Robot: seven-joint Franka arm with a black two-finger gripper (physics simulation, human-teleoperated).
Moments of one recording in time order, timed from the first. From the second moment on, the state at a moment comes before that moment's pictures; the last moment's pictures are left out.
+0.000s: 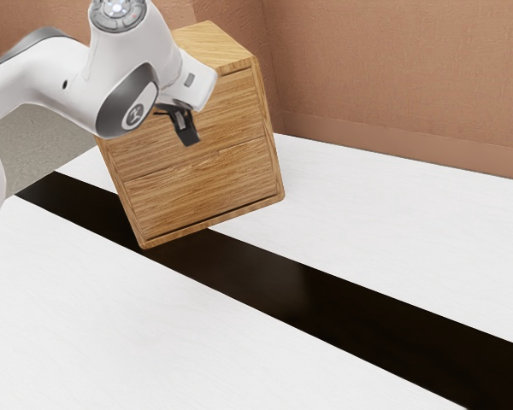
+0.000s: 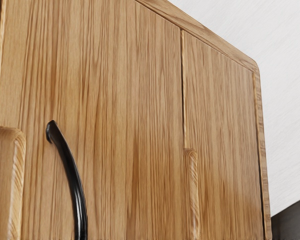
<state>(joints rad) 0.04 0.21 0.17 -1.42 0.41 2.24 0.67</state>
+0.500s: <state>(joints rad) 0.07 0.23 0.17 -1.42 0.39 2.24 0.67</state>
